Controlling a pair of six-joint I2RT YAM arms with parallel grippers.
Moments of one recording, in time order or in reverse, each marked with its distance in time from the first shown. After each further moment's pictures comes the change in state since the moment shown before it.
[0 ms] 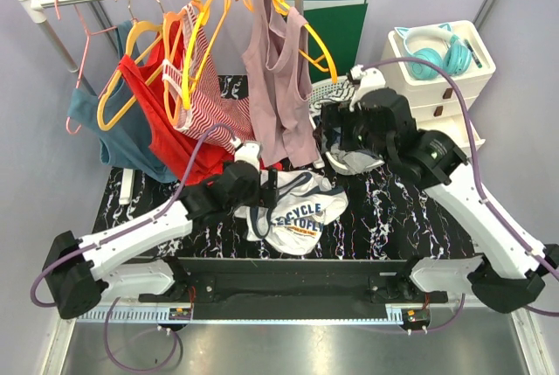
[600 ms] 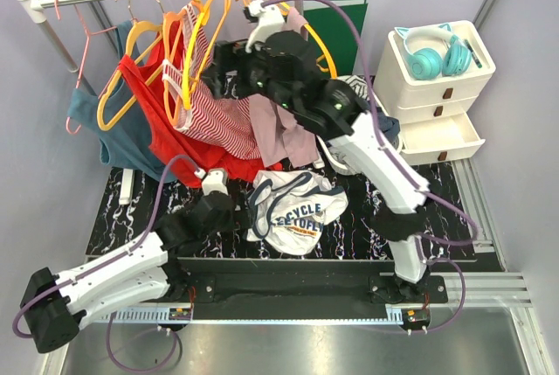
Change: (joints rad) left arm 0.032 -0.340 -0.369 -0.040 -0.044 -0.225; right arm 0.218 0.744 1.035 0.096 -0.065 0.012
